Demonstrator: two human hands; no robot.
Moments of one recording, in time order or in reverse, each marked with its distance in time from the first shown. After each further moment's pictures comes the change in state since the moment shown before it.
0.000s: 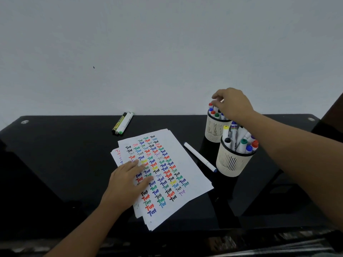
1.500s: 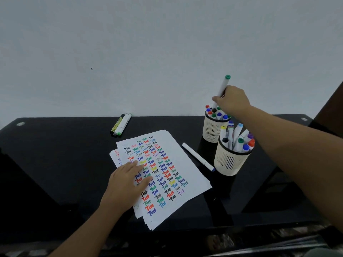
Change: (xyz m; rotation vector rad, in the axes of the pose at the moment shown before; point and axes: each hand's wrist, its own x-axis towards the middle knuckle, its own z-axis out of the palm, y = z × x) left_hand 0.003 -0.008 0.010 0.002 0.050 0.032; right_hand 0.005 -0.011 -0.014 0.135 -0.004 0.272
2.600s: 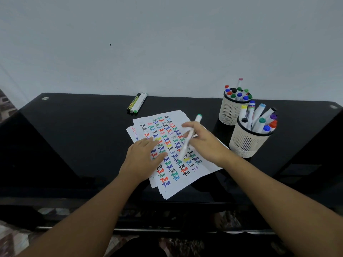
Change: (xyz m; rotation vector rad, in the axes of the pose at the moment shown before) left_hand -0.003 0.004 -0.003 0.039 -0.022 -0.011; right_hand -0.179 -0.022 0.112 0.536 -0.572 -0.174
